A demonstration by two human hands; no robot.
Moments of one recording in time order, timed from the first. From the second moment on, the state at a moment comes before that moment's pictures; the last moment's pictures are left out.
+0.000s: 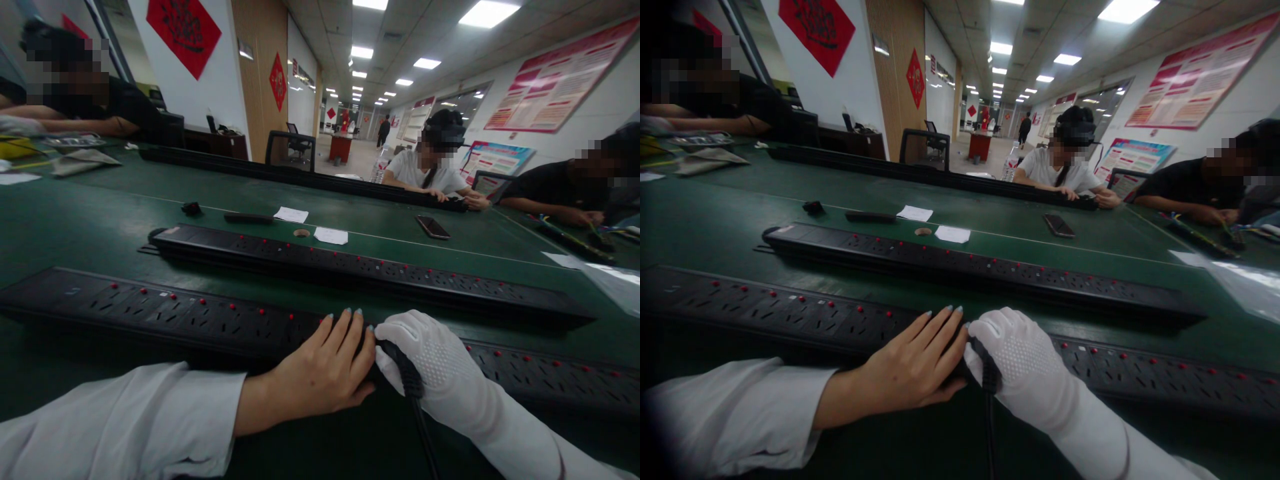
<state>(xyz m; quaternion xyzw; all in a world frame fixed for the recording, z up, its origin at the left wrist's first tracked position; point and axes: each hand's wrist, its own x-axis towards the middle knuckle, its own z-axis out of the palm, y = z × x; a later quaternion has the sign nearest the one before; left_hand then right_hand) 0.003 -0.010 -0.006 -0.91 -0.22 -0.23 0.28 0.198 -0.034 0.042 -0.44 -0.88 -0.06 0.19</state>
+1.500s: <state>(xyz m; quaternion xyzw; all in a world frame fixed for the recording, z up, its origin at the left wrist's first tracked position) 0.003 -0.010 -0.005 -0.91 -0.22 -0.22 0.27 0.200 -0.035 0.038 -0.44 -0.88 -0.06 0.19</state>
